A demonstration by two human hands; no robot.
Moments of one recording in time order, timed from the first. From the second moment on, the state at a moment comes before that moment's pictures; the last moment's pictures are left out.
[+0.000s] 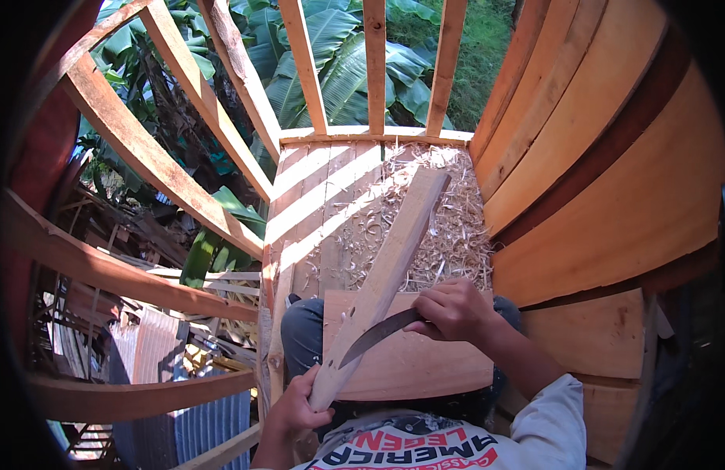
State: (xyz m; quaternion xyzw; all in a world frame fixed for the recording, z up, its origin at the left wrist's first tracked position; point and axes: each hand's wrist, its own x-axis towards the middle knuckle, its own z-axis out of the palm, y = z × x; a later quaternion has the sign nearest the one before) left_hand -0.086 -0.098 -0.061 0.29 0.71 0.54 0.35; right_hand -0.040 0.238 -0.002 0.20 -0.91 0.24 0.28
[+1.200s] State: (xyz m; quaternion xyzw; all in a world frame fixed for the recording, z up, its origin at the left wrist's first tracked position) left_hand -0.092 -0.101 -0.073 0.31 0.71 0.52 0.36; right_hand -0.041 0.249 -0.018 -0.10 -0.84 0.43 0.30
